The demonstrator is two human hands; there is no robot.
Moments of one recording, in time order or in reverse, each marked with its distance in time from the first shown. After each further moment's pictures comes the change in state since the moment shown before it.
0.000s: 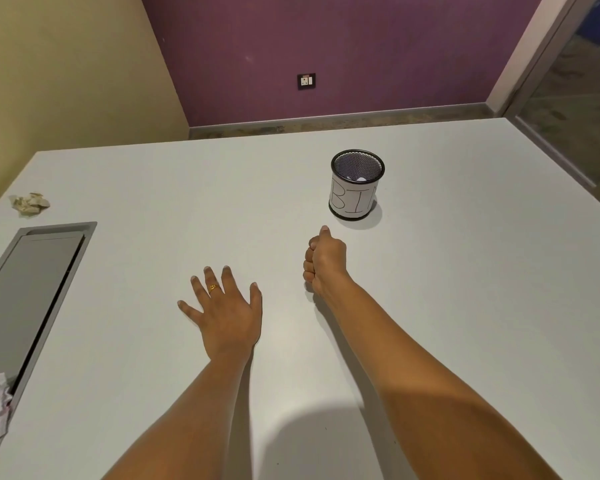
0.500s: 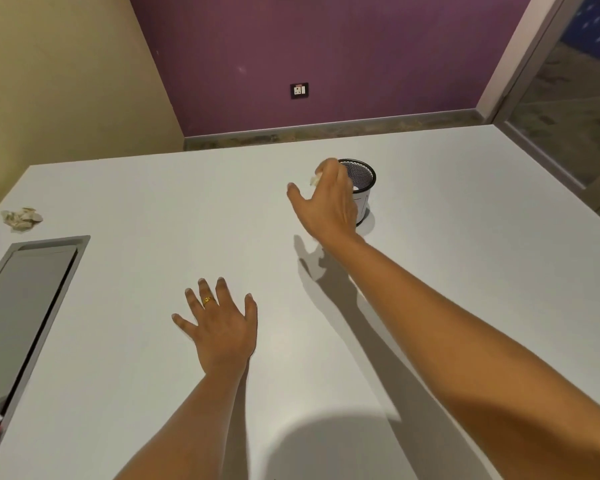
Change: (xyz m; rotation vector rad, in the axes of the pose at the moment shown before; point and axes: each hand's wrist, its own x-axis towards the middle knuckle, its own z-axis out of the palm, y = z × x) left_hand 0.000 0.000 0.000 -0.004 0.020 0.007; right_hand 0.004 -0.065 0.013 -0.926 0.279 -1.060
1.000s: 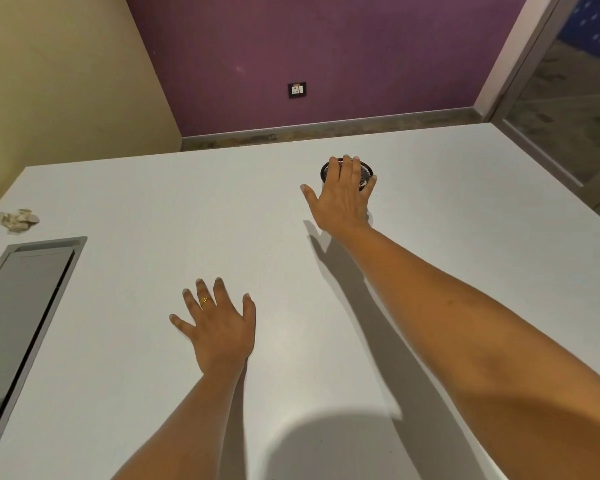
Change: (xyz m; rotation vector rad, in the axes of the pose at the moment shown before) left_hand 0.000 0.000 0.001 0.028 -0.006 0.001; right_hand 0.029 0.039 0.009 -0.498 -0.175 -0.031
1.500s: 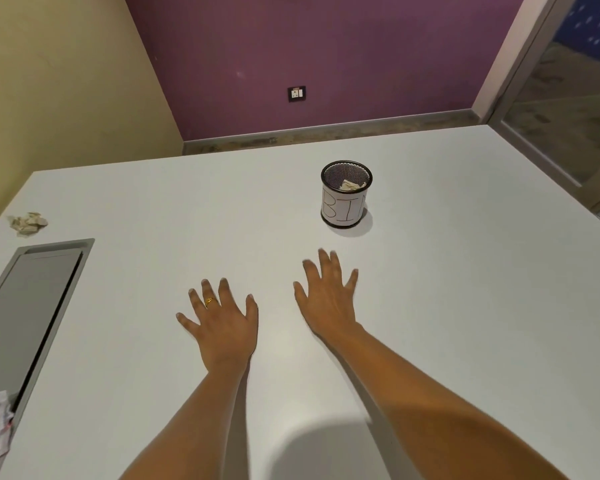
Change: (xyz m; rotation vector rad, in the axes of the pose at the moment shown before) left_hand -0.004 -0.002 -0.005 -0.044 -0.016 0.011; right_hand -0.134 0.010 0.069 0.086 -0.180 -0.103
